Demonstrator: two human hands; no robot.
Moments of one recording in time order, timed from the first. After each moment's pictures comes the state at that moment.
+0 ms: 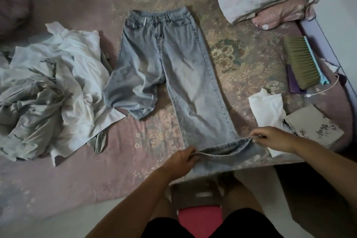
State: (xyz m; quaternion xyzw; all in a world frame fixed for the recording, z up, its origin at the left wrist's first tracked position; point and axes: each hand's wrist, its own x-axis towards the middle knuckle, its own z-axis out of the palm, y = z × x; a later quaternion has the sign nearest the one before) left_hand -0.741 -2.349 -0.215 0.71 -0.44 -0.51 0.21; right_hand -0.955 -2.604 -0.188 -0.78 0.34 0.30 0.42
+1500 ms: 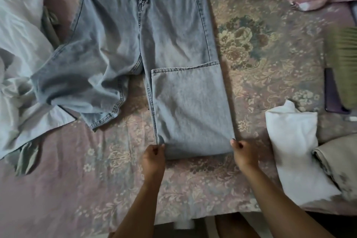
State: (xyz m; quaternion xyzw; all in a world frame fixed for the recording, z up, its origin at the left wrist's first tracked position) left_hand -0.731 -2.436 -0.421 0.88 0.08 -0.34 0.31; right_hand -0.898 -2.616 -0.434 -0.67 0.66 0.10 0.33
